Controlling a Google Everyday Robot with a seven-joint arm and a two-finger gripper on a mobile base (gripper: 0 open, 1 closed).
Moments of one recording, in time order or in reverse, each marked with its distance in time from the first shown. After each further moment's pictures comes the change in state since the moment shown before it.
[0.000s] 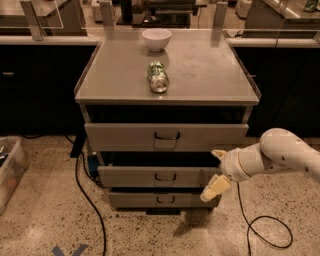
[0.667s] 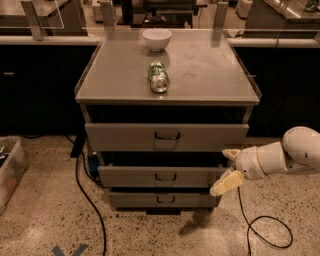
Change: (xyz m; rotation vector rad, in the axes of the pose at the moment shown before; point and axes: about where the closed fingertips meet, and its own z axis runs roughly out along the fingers) arm 0.003 -0.004 -0.039 -0.043 -0.121 0.159
